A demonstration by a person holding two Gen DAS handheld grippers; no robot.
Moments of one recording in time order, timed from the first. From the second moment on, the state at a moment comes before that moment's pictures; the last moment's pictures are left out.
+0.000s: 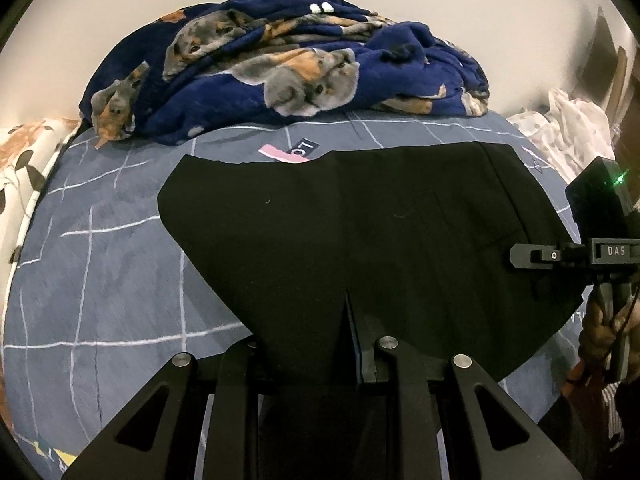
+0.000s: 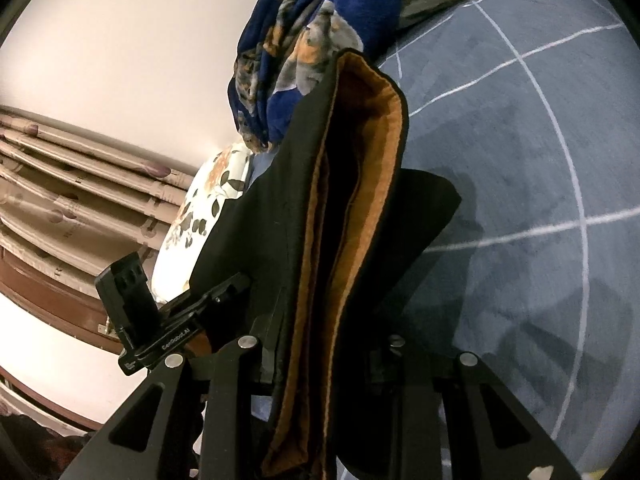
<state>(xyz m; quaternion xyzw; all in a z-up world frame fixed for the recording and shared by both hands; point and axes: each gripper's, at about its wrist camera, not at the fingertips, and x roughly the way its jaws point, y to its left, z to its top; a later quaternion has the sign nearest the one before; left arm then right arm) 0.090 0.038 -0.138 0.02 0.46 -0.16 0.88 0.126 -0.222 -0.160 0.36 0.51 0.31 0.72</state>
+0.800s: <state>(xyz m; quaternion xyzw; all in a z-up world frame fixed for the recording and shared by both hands) 0.172 0.028 -0.138 0.02 0.45 -0.14 0.88 0.171 -0.239 -0.154 0.33 0.51 0.29 0.74</state>
